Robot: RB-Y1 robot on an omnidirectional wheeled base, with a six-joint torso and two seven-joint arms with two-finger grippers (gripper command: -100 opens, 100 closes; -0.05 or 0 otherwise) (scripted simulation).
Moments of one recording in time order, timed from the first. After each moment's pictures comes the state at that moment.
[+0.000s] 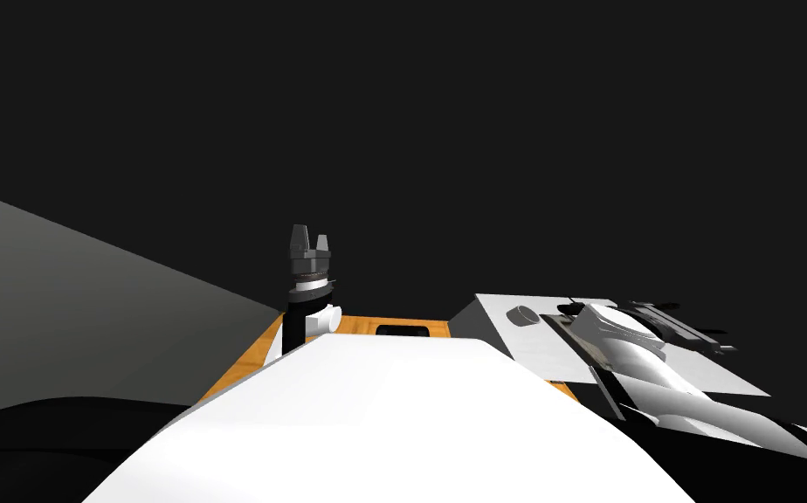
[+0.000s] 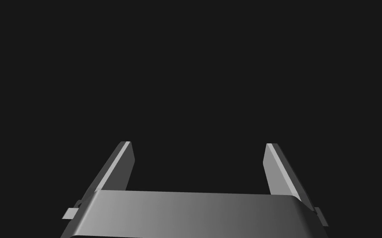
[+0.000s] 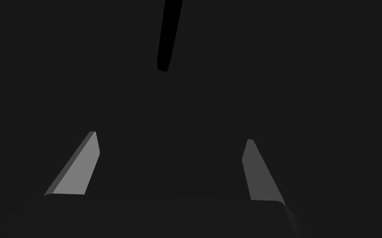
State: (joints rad) left arm 0.47 0.01 0.04 -2.37 -0.03 -0.49 -0.16; right arm -0.04 -0.95 -0.33 -0.73 0.99 0.74 -0.45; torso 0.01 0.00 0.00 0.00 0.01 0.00
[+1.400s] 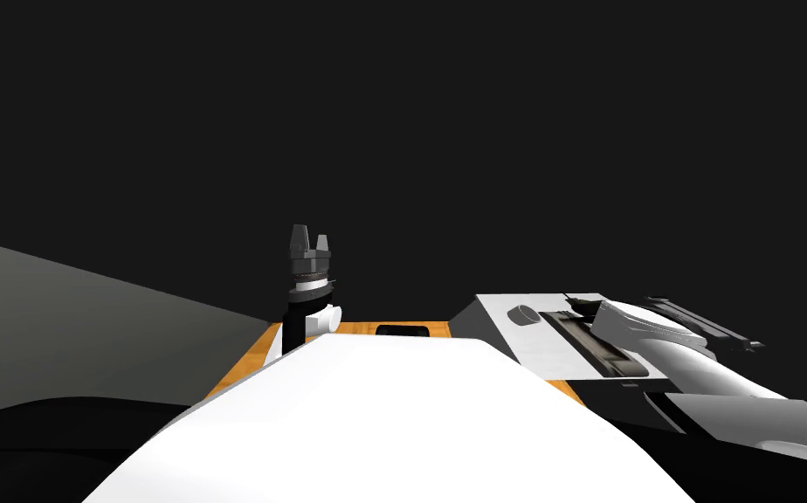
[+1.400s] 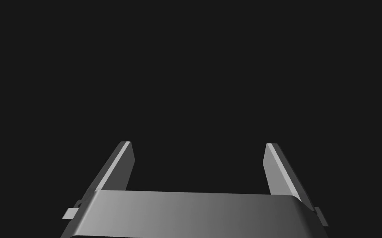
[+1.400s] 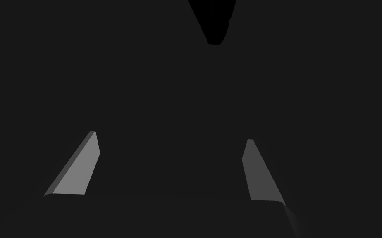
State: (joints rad) left arm 0.47 0.01 0.04 -2.37 -0.03 -0.49 -0.16; right arm -0.01 -1.17 0.08 -0.71 0.61 0.78 -0.55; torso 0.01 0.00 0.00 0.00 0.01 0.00
